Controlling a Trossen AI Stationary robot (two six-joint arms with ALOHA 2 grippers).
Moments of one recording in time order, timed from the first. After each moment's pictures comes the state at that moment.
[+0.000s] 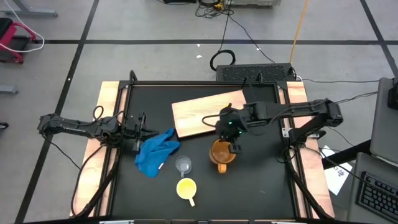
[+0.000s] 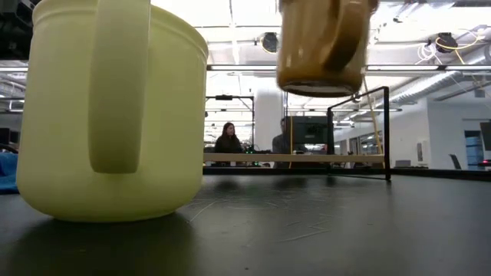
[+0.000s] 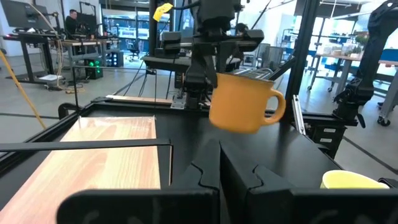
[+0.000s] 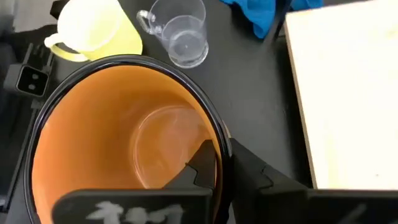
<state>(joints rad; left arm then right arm) -0.10 0.33 0.11 0.25 -0.05 -0.08 0.03 1.54 1.39 -0.85 -0.20 -0.03</state>
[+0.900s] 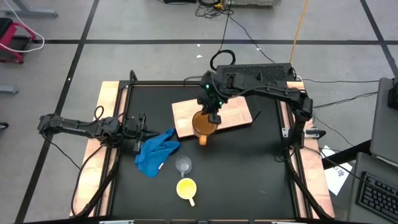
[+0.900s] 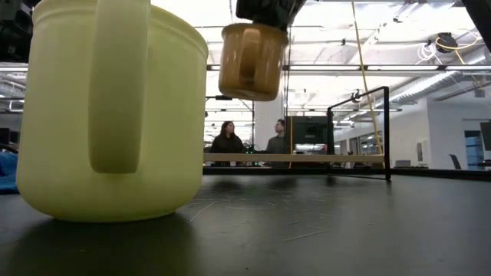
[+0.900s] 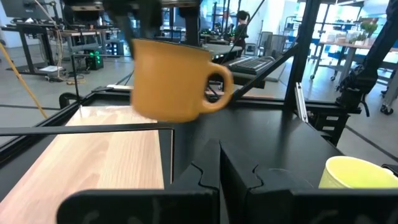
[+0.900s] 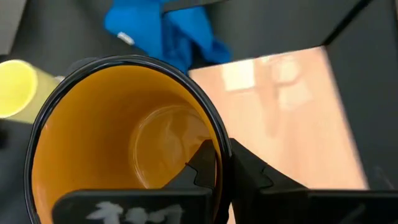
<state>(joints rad) -0.10 0.33 0.11 0.21 -0.05 -0.08 -0.28 1.86 1.85 -1.00 -0.32 -0.24</state>
